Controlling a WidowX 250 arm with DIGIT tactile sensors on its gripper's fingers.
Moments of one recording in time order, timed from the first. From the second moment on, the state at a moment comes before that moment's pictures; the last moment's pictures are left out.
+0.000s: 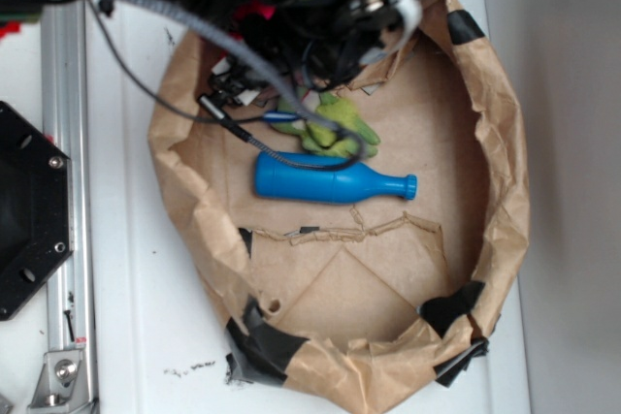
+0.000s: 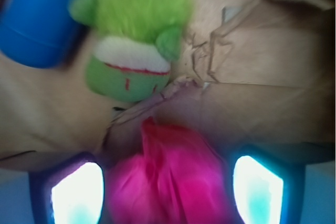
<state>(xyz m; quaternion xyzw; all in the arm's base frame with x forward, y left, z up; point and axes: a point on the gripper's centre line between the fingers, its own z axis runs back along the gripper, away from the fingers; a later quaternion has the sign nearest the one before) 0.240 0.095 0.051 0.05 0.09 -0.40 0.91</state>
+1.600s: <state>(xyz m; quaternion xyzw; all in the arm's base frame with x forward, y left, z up) 0.251 0.039 0.105 0.00 -0.01 -0.32 0.95</state>
